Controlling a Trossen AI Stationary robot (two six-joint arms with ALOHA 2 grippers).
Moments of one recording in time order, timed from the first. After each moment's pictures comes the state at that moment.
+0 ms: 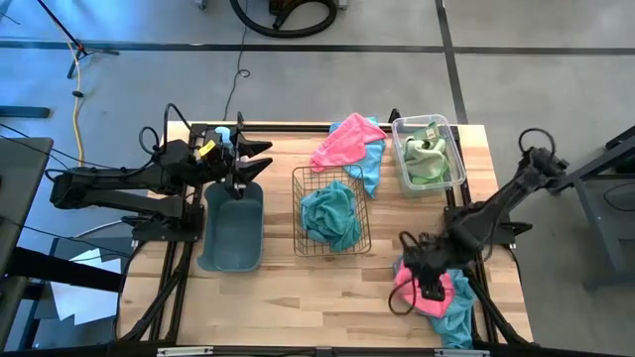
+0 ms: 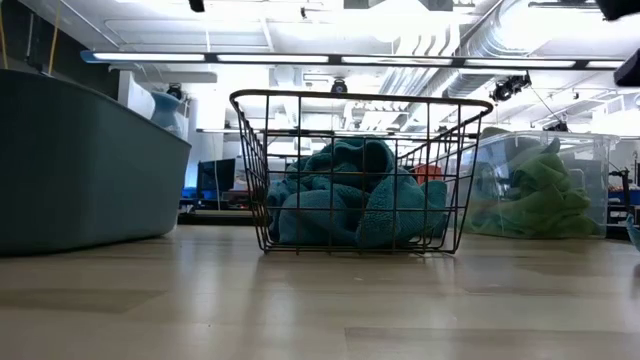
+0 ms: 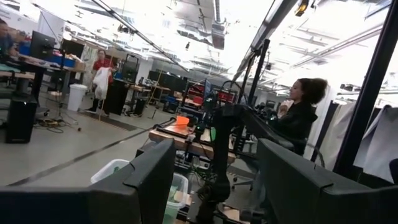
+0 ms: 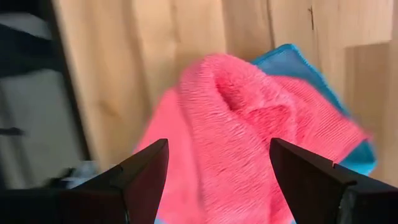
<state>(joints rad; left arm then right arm) 0.10 0.83 0.69 0.42 -0.10 -0.24 0.68 1.26 0.90 -0.91 -0.10 0.84</state>
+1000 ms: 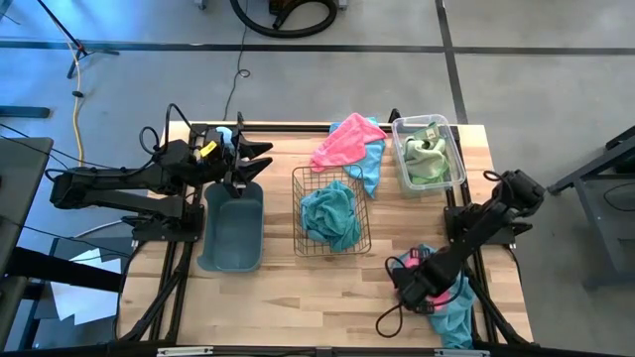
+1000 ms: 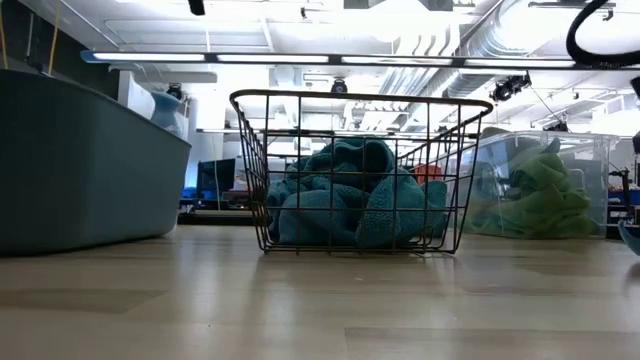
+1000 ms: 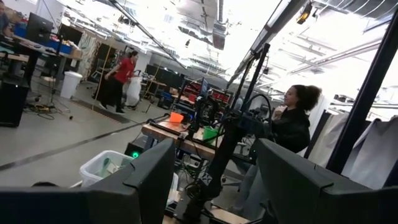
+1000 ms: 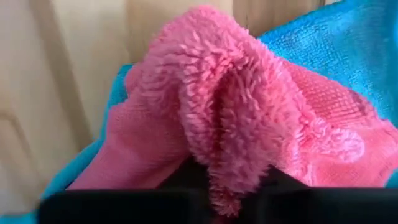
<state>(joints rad) 0.10 0.83 0.69 0.42 -0.10 -0.33 0.76 1.63 0.90 -0.81 -0.07 0.81</state>
